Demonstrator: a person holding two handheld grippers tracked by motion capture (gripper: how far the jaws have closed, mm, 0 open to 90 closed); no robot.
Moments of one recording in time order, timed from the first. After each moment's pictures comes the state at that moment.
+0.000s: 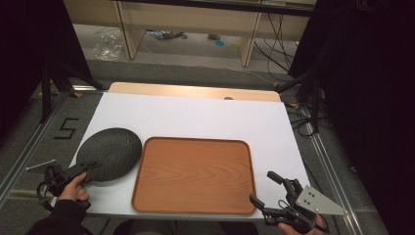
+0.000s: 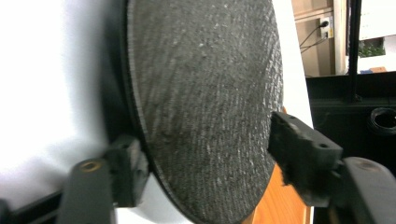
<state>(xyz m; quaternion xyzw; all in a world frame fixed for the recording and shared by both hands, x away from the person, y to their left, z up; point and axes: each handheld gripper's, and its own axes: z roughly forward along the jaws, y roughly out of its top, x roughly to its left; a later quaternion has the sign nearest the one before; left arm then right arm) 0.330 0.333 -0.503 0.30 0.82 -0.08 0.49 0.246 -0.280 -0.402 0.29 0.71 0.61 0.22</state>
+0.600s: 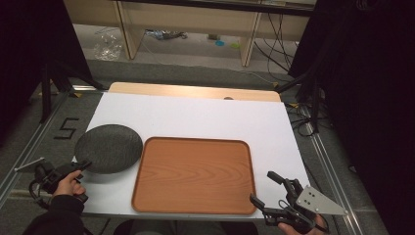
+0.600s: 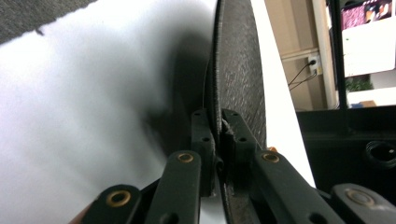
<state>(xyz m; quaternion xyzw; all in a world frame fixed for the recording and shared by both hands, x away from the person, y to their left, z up) 0.334 0.347 -0.496 0.26 0.82 -0.03 0.51 0.246 -0.281 -0.402 0.28 0.71 0.61 0.22</state>
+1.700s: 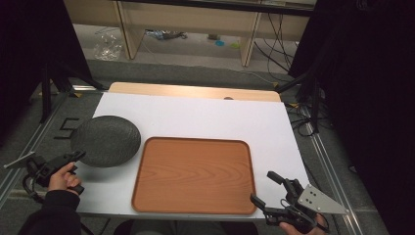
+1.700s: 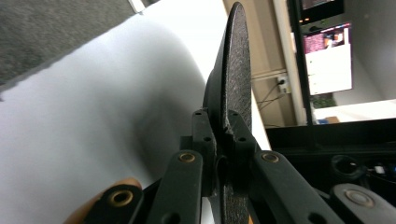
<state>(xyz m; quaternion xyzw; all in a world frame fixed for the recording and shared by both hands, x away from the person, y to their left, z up) 0.343 0.355 -0.479 0.23 0.79 -0.01 0.56 0.249 -0.282 -0.403 0.28 0.70 0.62 0.21</state>
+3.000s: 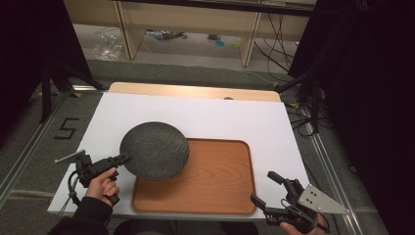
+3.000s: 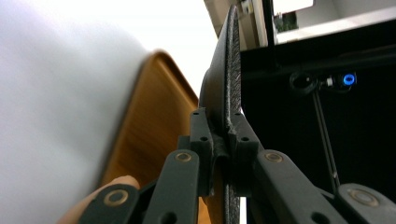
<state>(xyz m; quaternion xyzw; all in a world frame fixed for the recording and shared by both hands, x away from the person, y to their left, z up) 0.338 0.244 -0.465 0.34 0.72 -0.14 0.58 0.248 -0.284 -0.403 0.28 0.70 0.62 0.21</state>
